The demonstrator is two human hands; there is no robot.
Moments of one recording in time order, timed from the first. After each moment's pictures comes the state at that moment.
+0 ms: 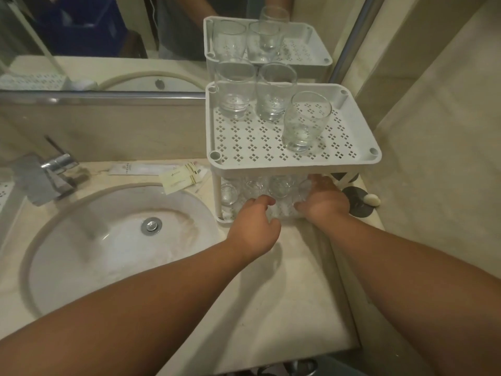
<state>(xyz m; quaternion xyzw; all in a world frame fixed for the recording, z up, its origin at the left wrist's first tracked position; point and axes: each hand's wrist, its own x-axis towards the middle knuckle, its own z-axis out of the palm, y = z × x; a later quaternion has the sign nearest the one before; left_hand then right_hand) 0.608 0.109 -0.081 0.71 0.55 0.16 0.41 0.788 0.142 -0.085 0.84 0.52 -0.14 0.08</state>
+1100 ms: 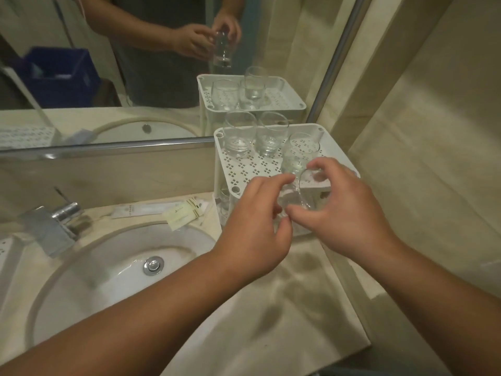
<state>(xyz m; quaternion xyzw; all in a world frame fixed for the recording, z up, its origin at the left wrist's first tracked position) 0.527 0.097 0.045 0.78 0.32 0.38 0.37 0.672 0.047 0.103 0.78 0.56 -0.08 -0.28</state>
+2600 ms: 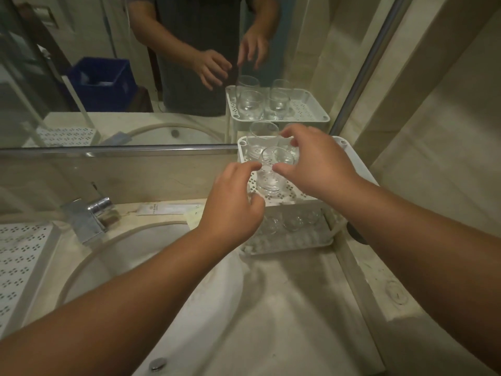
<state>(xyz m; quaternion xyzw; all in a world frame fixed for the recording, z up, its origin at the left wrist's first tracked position) 0.498 0.147 0.045 0.77 0.47 0.36 0.25 0.658 0.146 0.124 0.73 0.66 -0.02 -0.17</state>
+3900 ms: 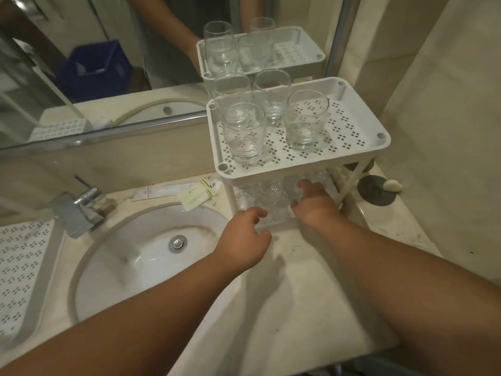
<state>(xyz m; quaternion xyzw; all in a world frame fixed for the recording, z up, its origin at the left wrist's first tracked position) 0.552 0.107 -0.062 0.72 0.56 0.11 0.39 0.749 0.144 -0.116 0.83 0.50 -0.25 -0.07</state>
